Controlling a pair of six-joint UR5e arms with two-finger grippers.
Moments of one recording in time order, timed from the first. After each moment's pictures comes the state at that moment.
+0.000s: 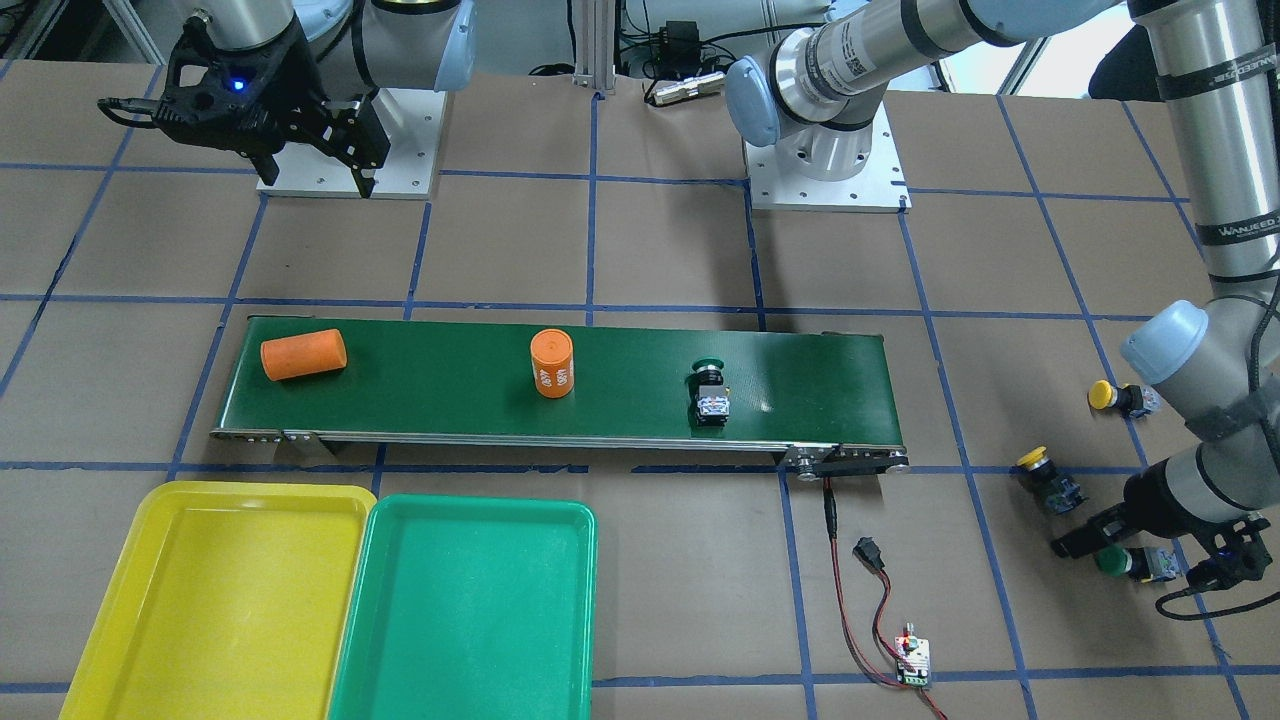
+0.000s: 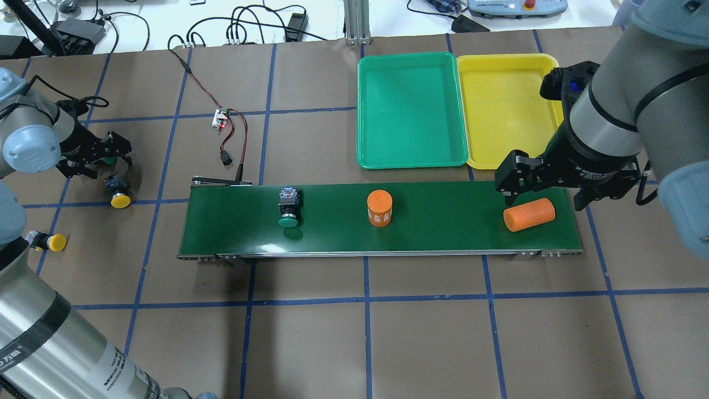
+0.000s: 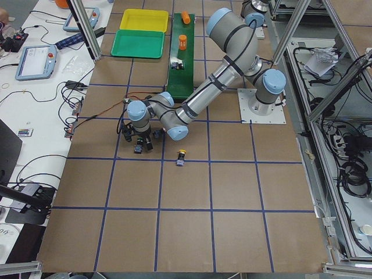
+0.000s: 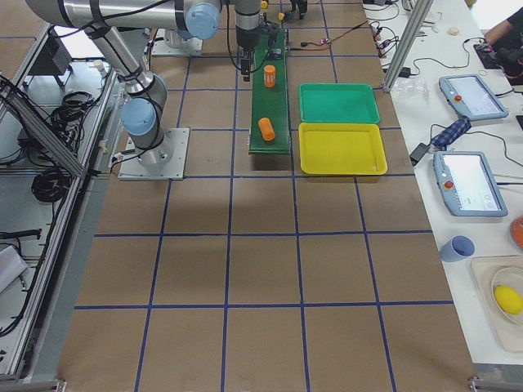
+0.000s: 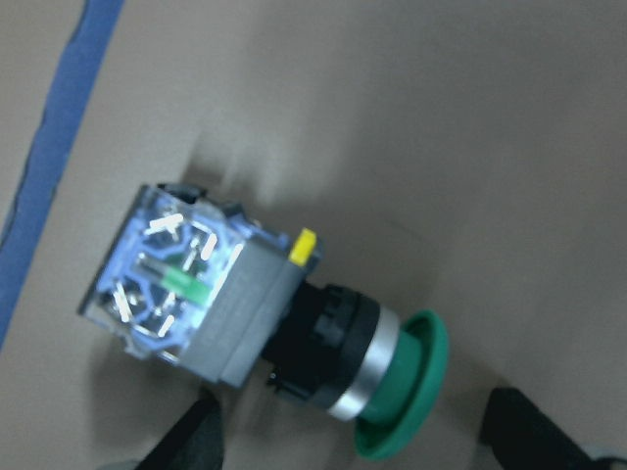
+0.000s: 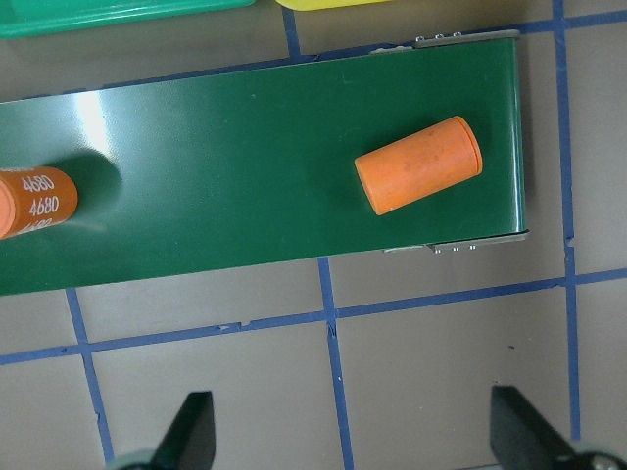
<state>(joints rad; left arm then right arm) -1.01 -2.22 -1.56 -0.97 1.51 0.15 1.54 -1.82 1.86 -1.60 -1.57 0.10</state>
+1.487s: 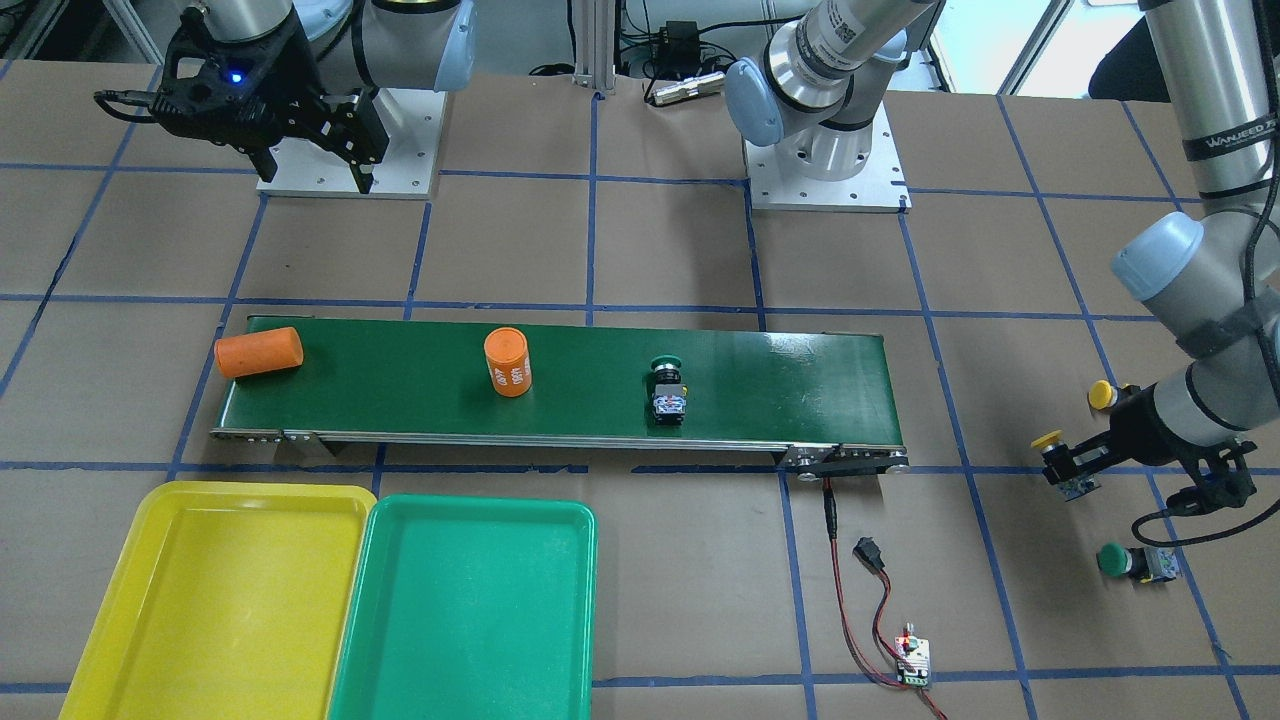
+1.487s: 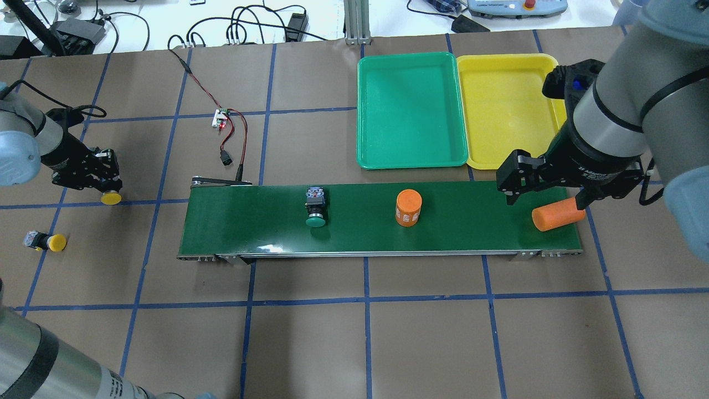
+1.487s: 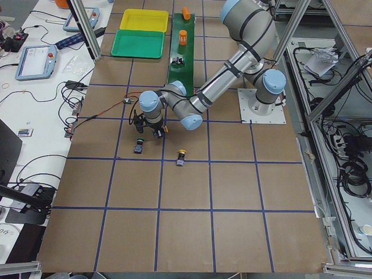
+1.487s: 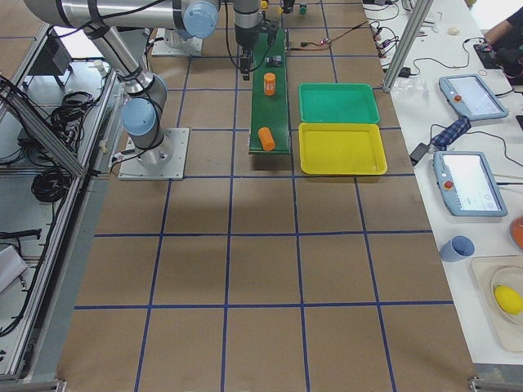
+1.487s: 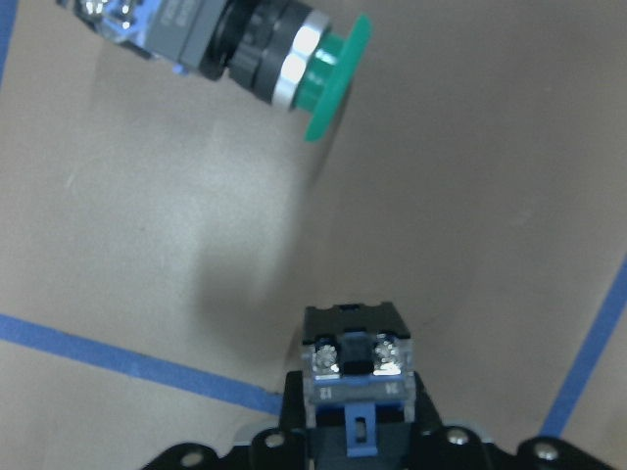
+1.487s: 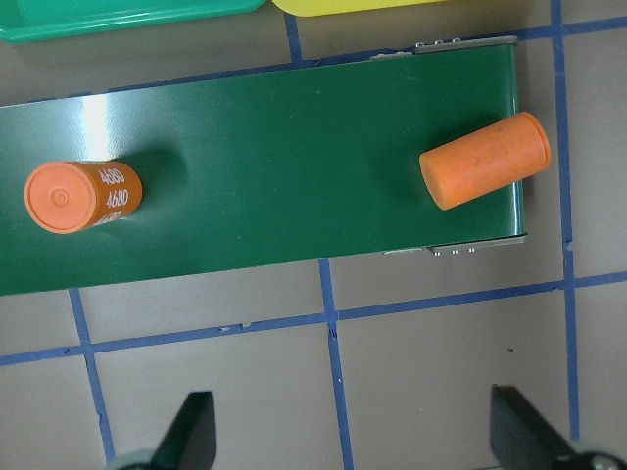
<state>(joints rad) -1.01 -2.01 -1.71 -1.07 1.51 0.23 1.54 -1.83 1.86 -1.60 -1.57 0.10</state>
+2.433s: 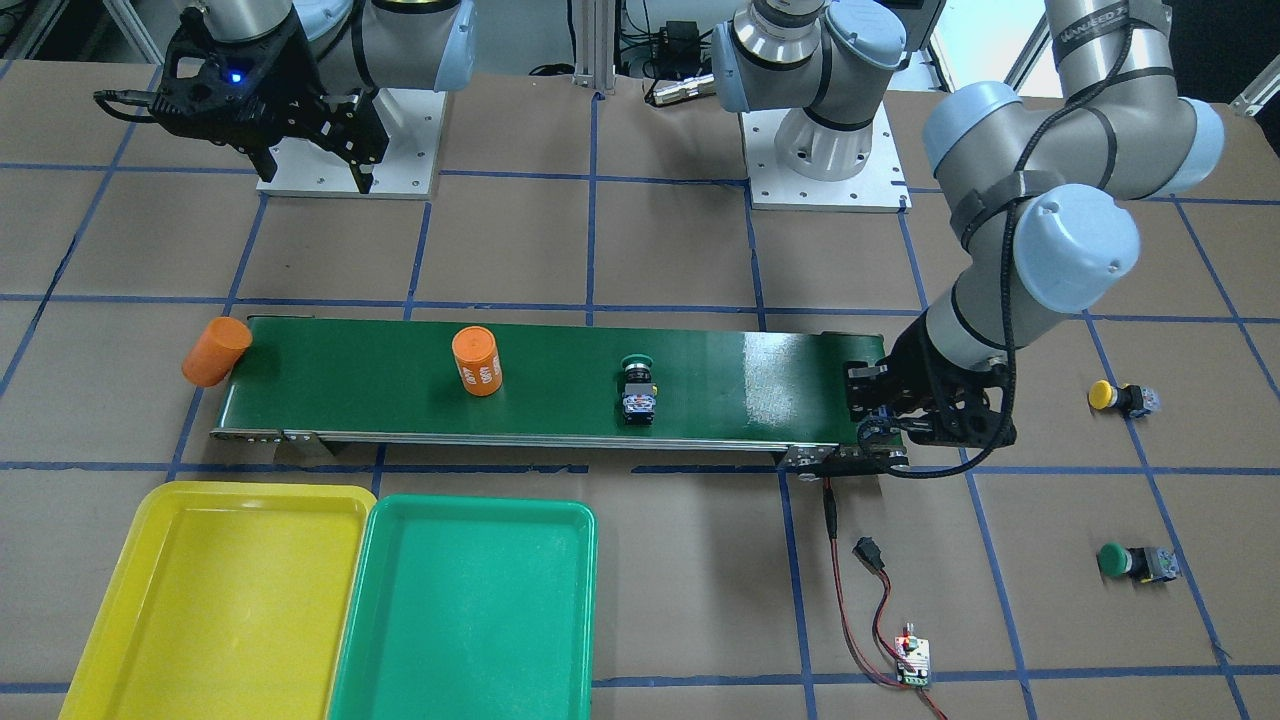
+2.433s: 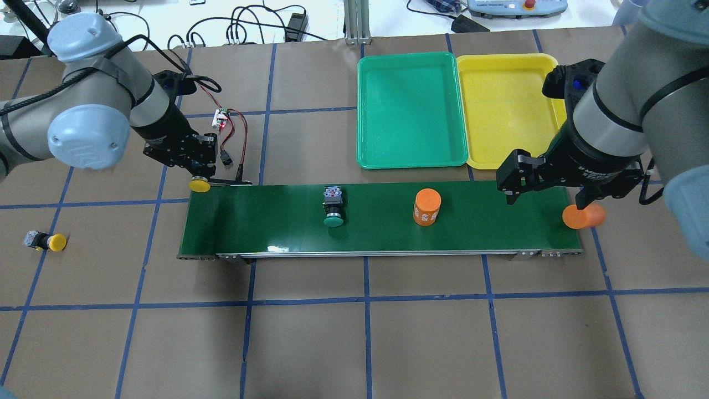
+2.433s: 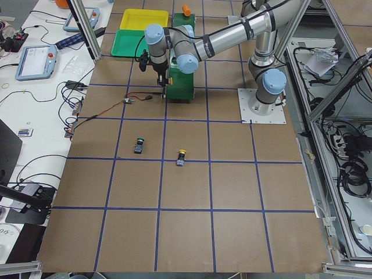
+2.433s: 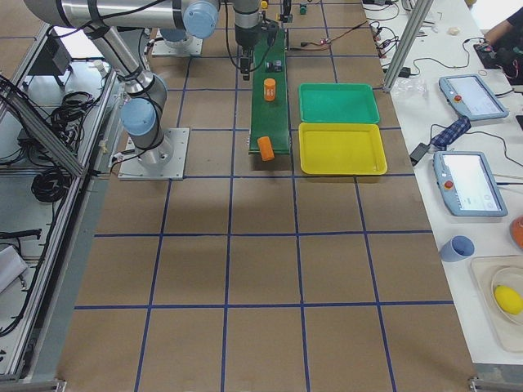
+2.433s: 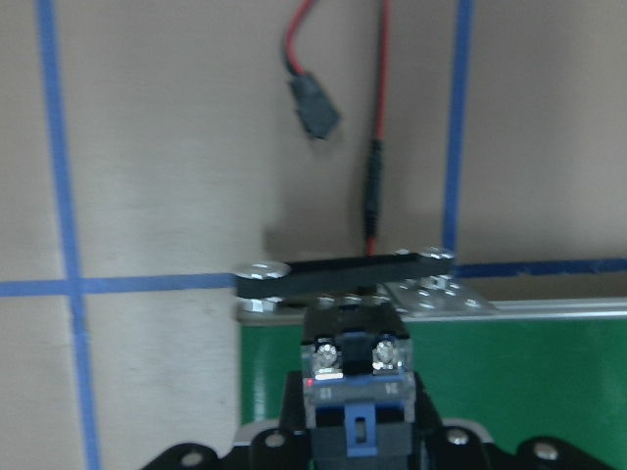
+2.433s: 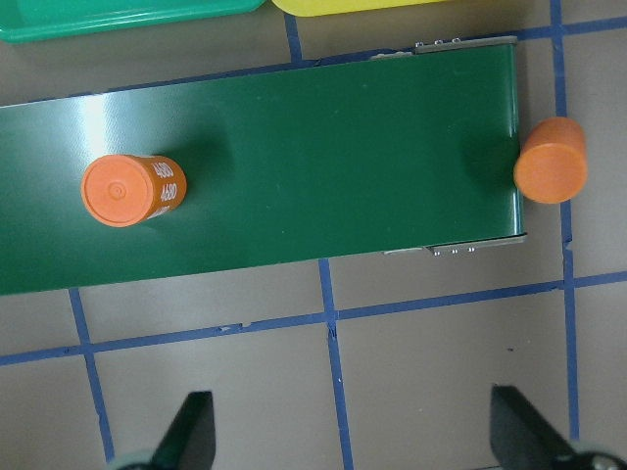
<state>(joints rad) -1.43 -1.79 -1.79 -1.21 1.49 0.15 1.54 -1.83 1.86 -1.60 -1.57 0.10</state>
